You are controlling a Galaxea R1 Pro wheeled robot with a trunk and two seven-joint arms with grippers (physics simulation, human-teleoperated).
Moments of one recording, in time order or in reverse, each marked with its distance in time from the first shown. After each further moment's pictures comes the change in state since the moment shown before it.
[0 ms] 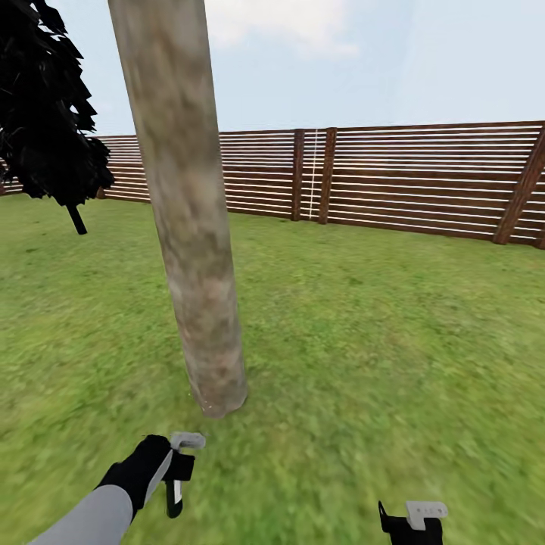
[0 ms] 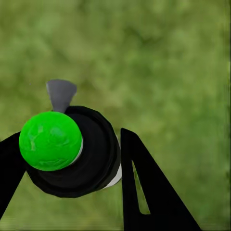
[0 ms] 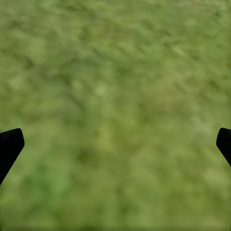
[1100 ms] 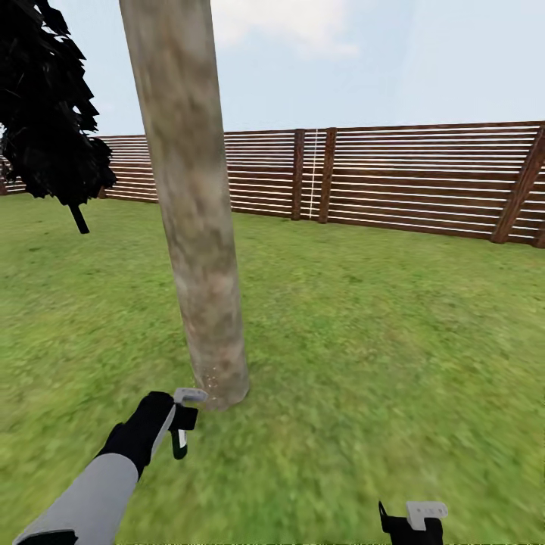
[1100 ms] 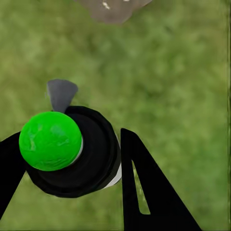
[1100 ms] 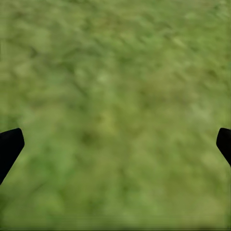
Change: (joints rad) left arm -0.062 -0.009 -0.022 -0.233 -0.003 0.135 -0.008; right arm 0.000 -0.002 0.000 0.002 0.001 0.000 0.000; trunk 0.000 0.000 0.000
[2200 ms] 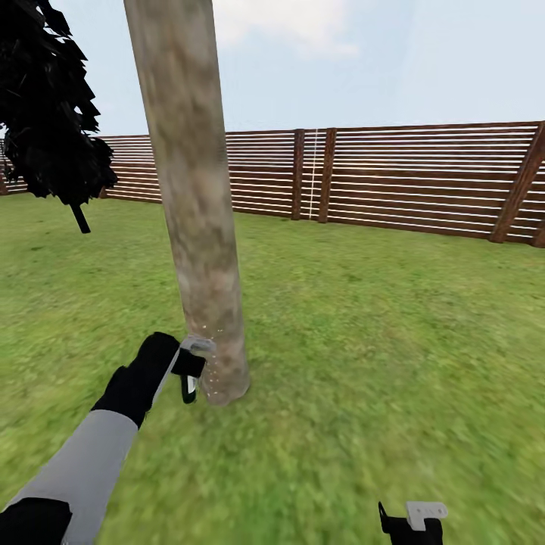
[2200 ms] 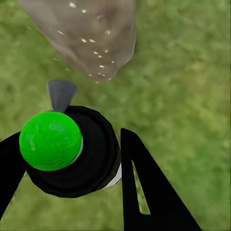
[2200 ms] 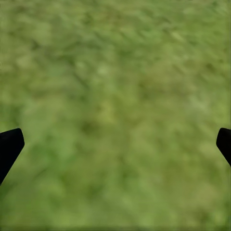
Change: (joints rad) left arm -0.132 0.045 -0.203 -0.291 -0.012 0.290 -0.184; right arm 0.001 0.000 0.001 0.002 0.000 0.000 0.000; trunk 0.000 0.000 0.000
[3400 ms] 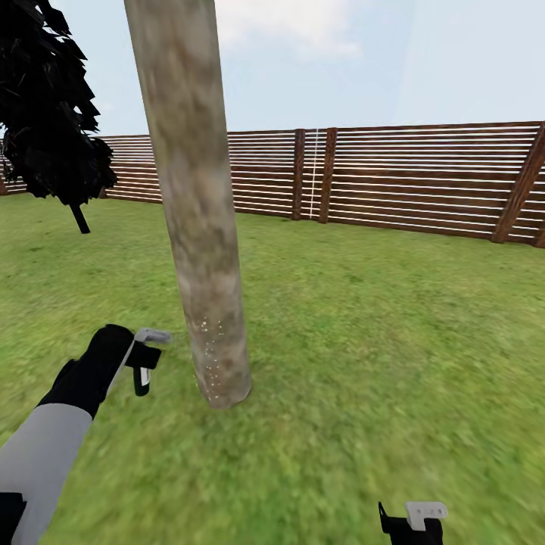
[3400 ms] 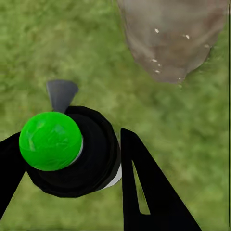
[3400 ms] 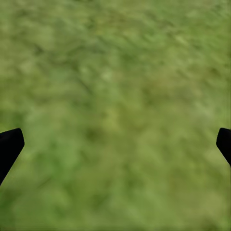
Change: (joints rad) left arm -0.029 0.186 0.045 0.002 0.008 0.000 -0.003; right arm 0.000 0.000 0.001 0.000 0.000 0.000 0.000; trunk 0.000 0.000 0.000
